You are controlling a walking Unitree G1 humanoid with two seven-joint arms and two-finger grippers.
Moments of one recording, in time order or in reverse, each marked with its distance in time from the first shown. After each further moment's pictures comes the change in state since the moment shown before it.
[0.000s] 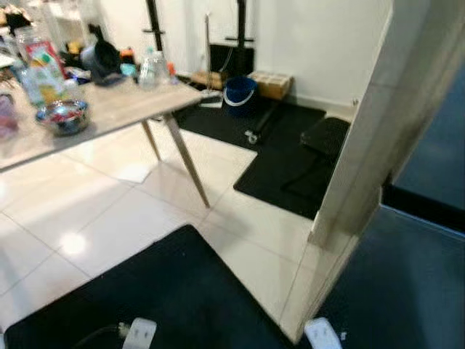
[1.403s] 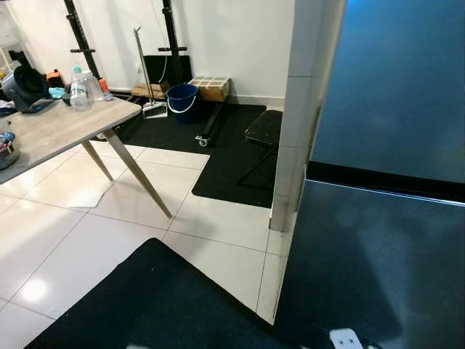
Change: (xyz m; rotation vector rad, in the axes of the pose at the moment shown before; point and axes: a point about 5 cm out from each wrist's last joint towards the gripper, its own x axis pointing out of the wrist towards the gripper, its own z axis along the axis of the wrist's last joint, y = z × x) left arm -0.003 0.004 -0.013 0.002 0.041 0.091; right arm -0.005 -0.025 -0.009 0.124 -0.011 -0.098
